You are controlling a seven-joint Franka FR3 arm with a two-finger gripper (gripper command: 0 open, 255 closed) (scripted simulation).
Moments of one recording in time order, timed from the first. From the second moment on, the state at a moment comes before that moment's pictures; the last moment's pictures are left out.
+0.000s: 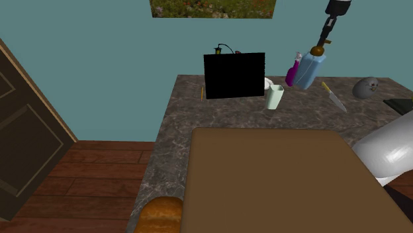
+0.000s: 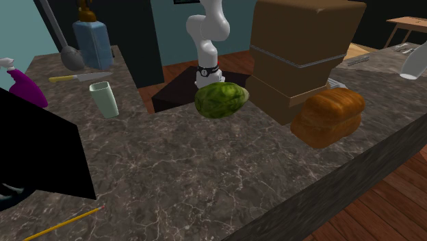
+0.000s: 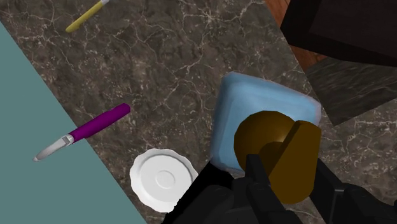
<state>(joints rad) -0.28 -0.22 -0.35 -1.81 -0.11 1.69 -0.90</state>
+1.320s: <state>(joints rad) -0.29 -0.24 -0.36 -2.10 -0.13 1.96 -0.88</state>
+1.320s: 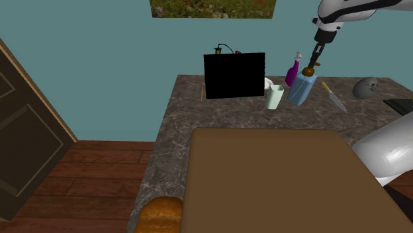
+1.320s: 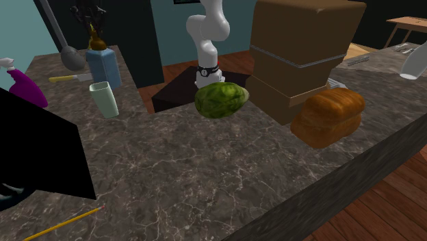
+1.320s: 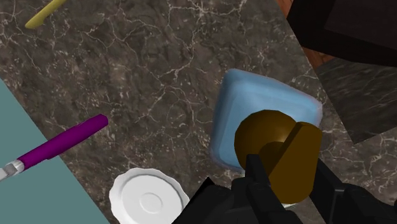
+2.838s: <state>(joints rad) -0.29 -0.19 -0.38 -2.25 -0.12 2.17 -0.88</state>
